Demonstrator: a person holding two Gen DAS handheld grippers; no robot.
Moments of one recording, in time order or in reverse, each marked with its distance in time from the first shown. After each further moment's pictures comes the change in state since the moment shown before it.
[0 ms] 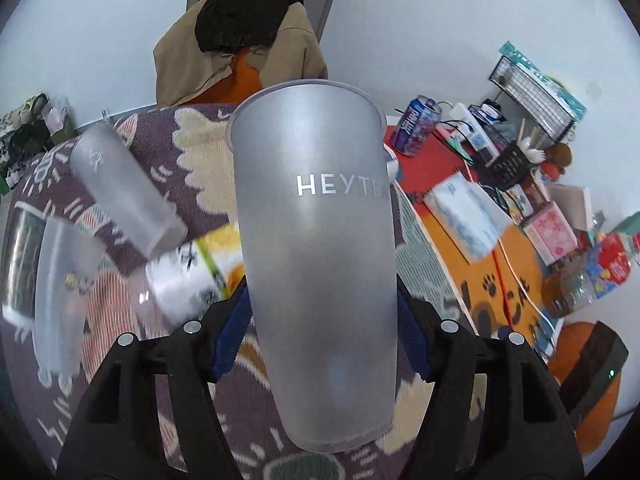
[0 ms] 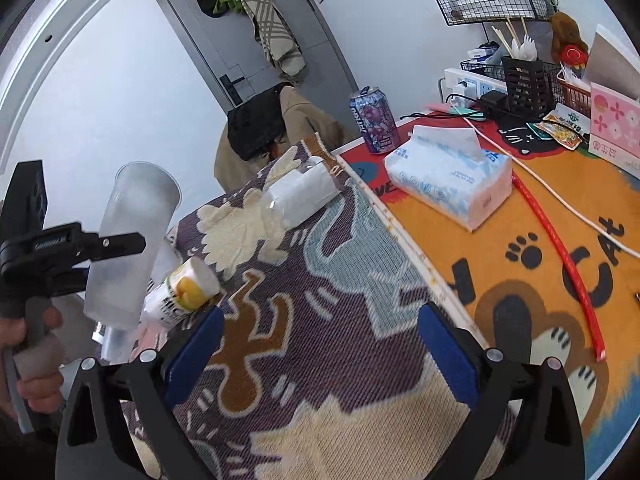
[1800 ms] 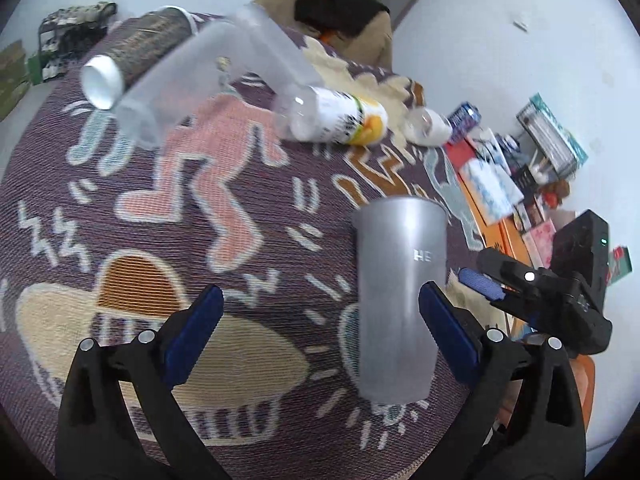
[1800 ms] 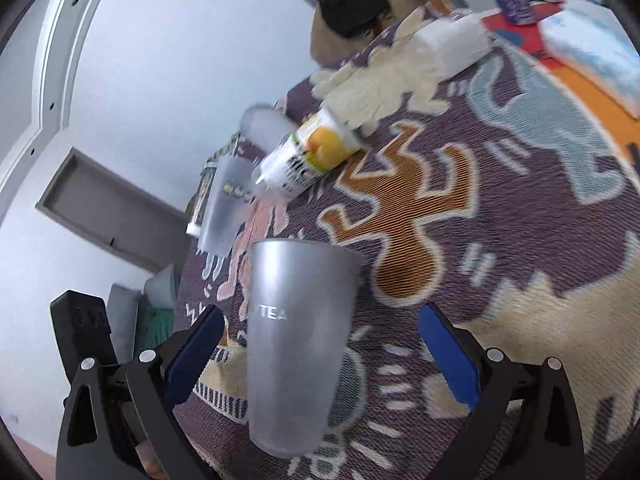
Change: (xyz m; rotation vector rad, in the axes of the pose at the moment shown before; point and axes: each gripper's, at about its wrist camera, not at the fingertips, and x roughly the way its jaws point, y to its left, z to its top) left arm -0.057 0.102 -0.185 -0.306 -0.074 -0.031; right arm 0.043 0.088 -0.058 -0.036 0.466 0.382
